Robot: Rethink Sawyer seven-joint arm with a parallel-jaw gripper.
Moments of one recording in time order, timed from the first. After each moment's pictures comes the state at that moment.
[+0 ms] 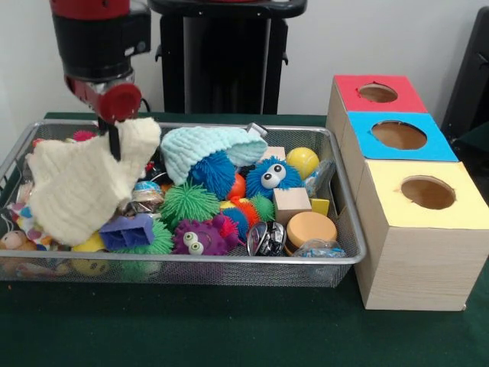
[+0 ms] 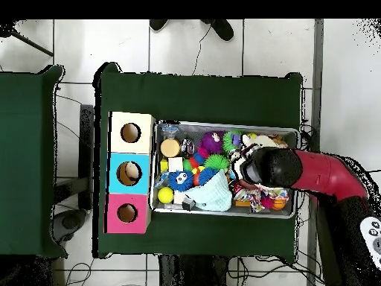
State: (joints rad) arm -0.72 -0.71 0.34 1.60 -0.43 0.76 2.49
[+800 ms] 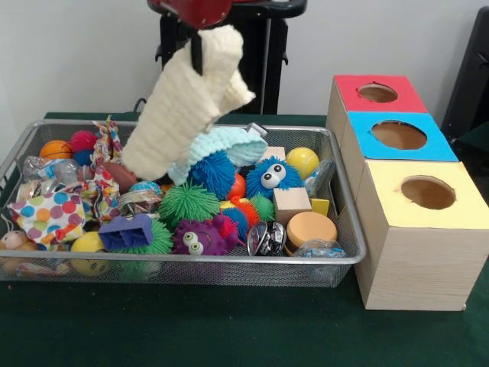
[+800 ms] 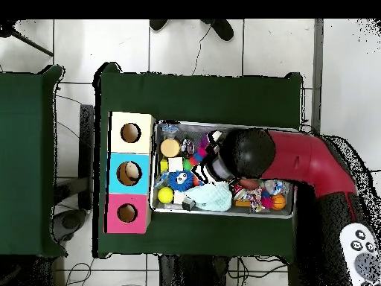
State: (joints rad) arm -0.57 -0.89 0.34 1.60 -0.29 1.04 2.49
